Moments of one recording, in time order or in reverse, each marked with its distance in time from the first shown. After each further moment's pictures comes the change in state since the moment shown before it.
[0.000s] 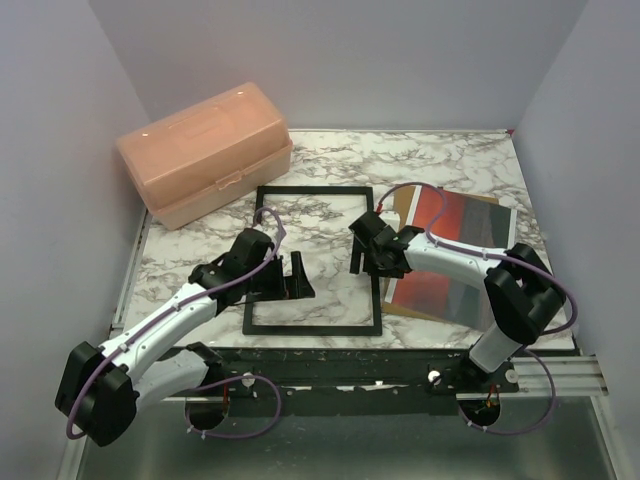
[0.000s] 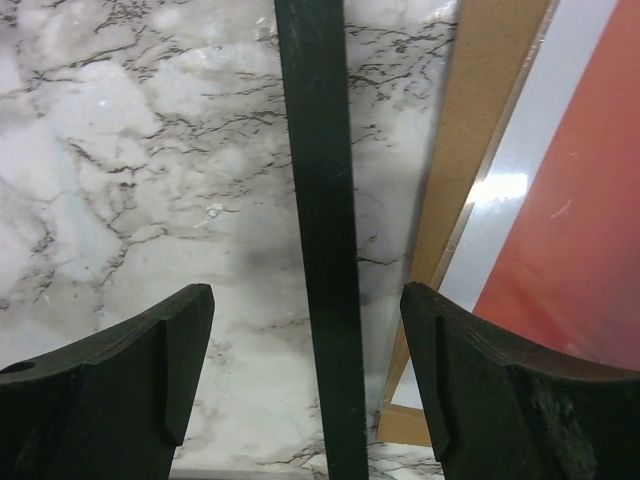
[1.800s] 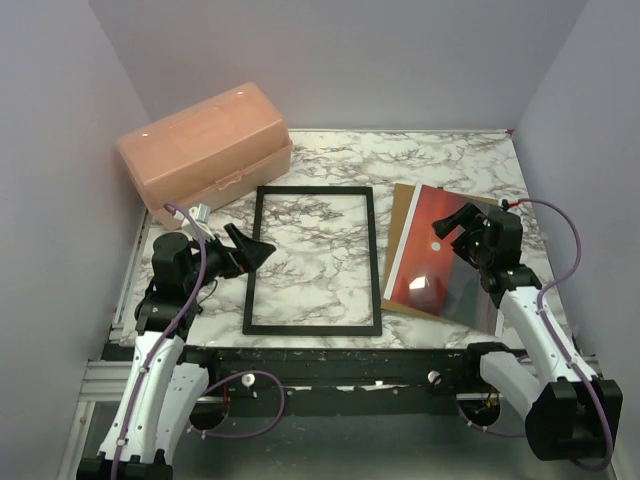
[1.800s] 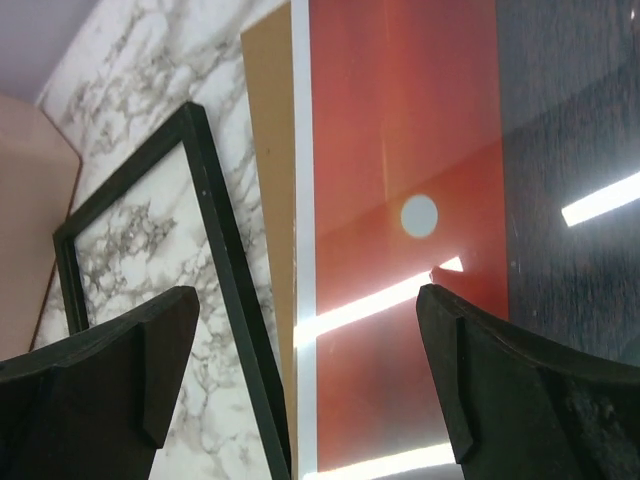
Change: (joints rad) left arm 0.500 -0.433 -0.039 0.136 0.229 0.010; right arm -0.741 -0.710 -0.438 0.391 -0.298 -0.090
